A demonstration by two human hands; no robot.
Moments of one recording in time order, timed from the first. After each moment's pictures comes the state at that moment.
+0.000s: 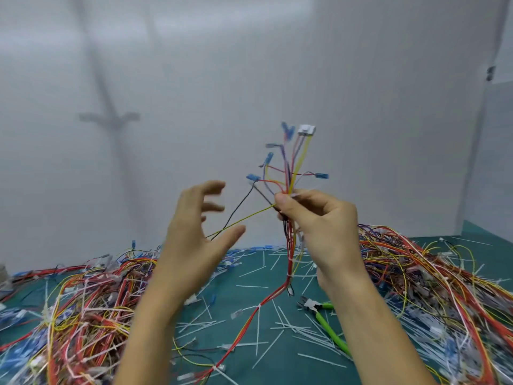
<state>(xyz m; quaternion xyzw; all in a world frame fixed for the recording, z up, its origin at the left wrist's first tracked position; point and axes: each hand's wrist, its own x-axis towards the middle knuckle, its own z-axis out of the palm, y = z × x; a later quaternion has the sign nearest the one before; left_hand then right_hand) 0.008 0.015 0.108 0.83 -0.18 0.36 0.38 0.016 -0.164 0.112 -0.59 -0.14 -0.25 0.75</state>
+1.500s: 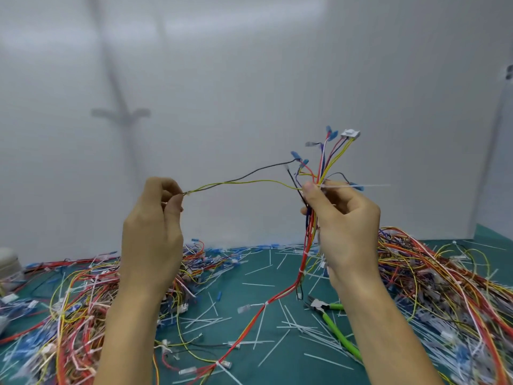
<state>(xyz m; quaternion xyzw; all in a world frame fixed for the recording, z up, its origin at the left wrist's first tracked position) 0.004 0.052 0.111 0.79 -0.07 0.51 0.32 0.024 -0.168 0.105 -0.59 -0.09 -0.35 0.72</state>
